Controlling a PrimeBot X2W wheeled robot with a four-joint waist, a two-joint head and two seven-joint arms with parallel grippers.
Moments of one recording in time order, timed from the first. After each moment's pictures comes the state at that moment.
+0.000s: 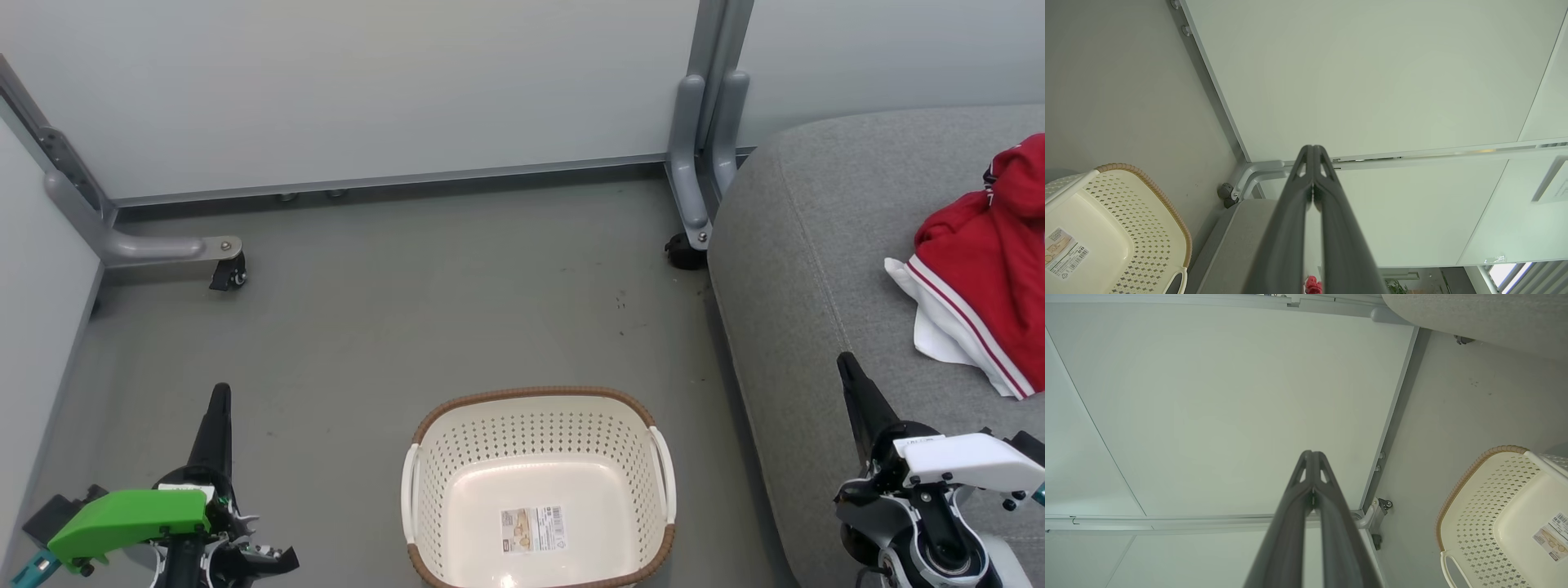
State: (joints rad) left arm -0.09 0.05 0.10 0.25 -1.52 -0.12 0.09; right arm -0.09 -0.08 -0.07 0.23 1.55 0.13 0.07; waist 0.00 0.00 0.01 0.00
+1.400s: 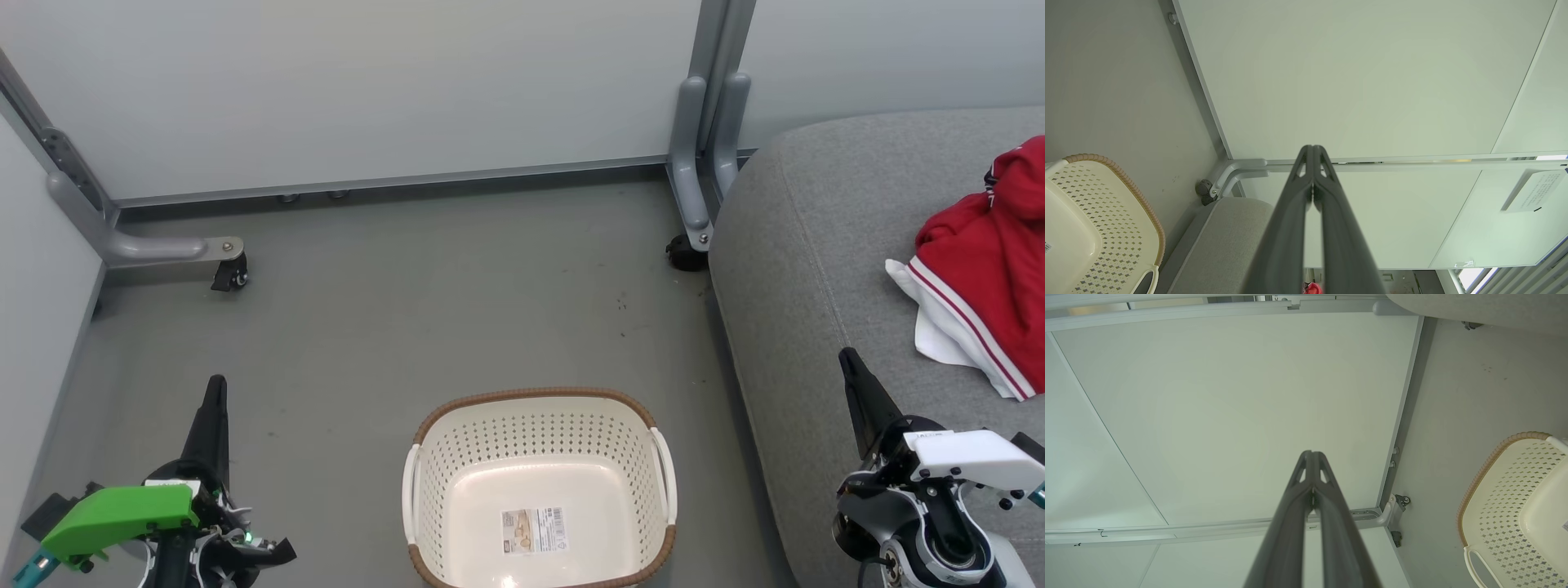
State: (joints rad) left arm -0.10 0.05 0.11 0.25 -1.61 -0.13 0.11; right arm -0.10 -0.07 -0.09 0.24 1.63 0.13 0.09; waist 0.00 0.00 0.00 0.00
